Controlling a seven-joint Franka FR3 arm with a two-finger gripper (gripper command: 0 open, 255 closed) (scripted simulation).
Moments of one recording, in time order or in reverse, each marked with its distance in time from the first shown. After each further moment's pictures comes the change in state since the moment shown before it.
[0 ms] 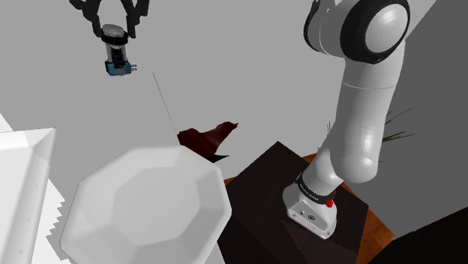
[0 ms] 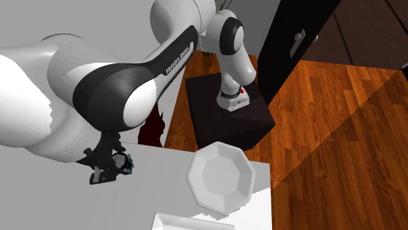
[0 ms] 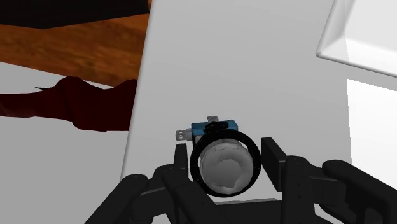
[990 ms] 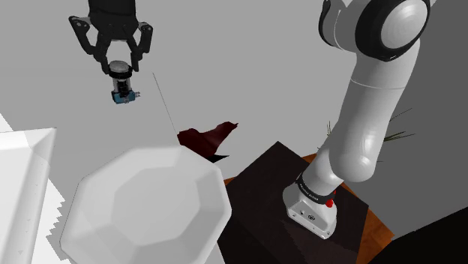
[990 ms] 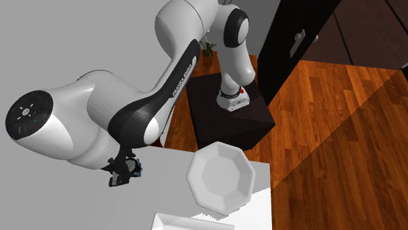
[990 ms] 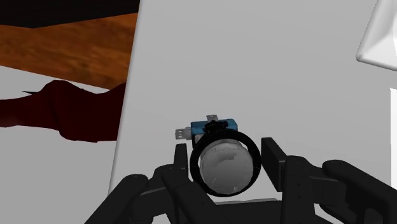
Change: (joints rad) arm -0.068 -0.096 -0.001 -0.335 0.050 0.245 -0.012
